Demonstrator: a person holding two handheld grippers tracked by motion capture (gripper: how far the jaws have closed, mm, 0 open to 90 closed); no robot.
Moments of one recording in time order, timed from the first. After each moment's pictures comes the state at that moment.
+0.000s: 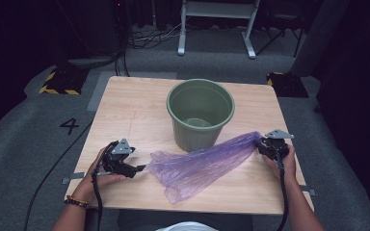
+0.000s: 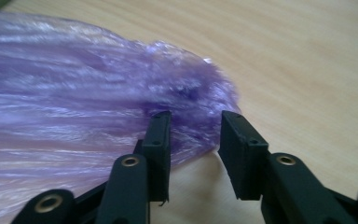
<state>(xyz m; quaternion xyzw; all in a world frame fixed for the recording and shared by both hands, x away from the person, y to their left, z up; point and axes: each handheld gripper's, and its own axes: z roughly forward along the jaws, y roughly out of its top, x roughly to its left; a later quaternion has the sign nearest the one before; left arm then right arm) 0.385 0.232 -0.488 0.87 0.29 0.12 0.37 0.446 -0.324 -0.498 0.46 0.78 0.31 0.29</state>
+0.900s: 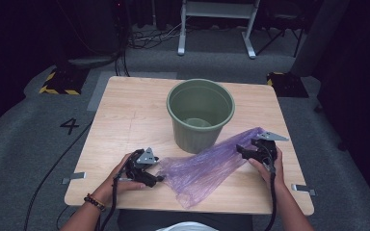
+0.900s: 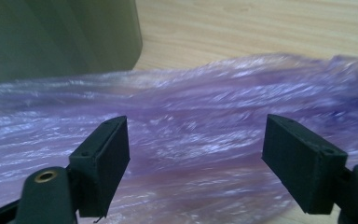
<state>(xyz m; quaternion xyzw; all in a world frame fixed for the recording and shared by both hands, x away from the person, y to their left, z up) 0.373 0.160 -0.502 0.90 0.21 0.08 0.38 0.423 -0.277 -0.484 0.49 0.75 0.40 0.20</state>
